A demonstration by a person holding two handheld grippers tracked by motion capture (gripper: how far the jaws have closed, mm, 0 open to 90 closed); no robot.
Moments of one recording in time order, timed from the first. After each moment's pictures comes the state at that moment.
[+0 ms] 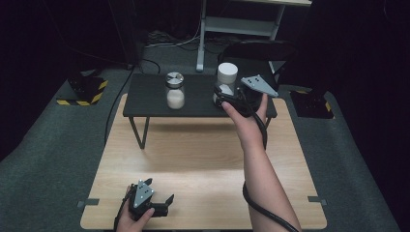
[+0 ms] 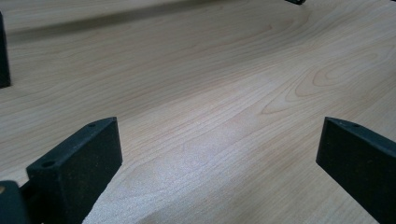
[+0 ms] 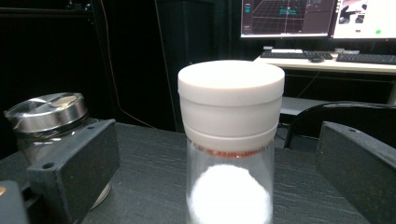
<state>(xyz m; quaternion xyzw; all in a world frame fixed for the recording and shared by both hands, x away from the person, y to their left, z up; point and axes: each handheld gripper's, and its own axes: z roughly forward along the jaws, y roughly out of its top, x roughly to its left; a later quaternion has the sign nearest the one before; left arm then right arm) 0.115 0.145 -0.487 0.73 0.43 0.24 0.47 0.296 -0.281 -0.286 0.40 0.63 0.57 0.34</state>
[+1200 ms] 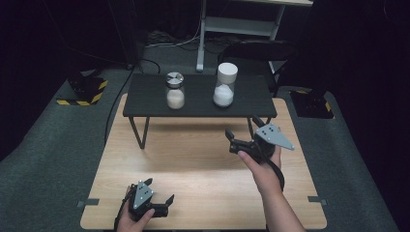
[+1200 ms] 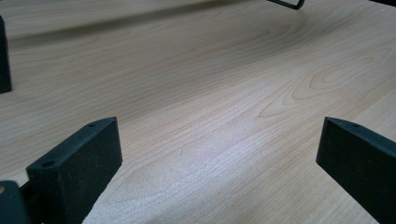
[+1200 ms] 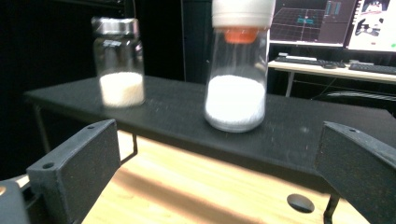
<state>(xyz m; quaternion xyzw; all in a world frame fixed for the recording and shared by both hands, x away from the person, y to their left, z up) 0.112 0.145 -0.489 0.73 0.43 0.24 0.48 0.210 -0.340 -0.360 0.35 0.65 0.59 0.34</state>
